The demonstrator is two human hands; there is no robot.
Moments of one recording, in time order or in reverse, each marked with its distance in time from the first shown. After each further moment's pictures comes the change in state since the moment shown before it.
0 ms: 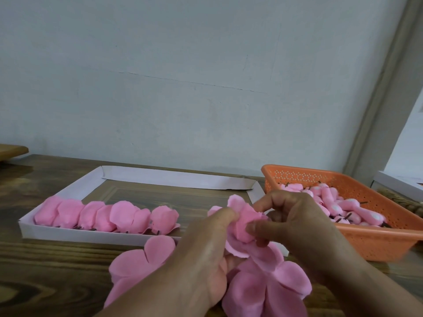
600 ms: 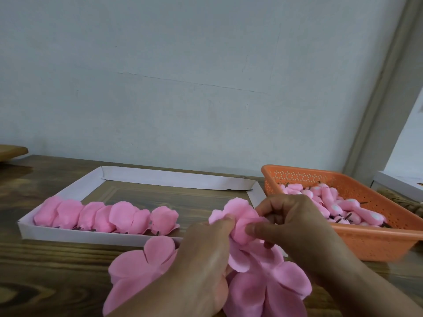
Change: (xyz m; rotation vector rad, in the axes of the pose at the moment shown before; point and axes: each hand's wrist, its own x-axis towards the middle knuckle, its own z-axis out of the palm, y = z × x) left_hand -0.002 -0.007 0.002 0.151 0.141 0.045; right_hand 0.002 0.007 0.001 -0.146 0.031 -0.022
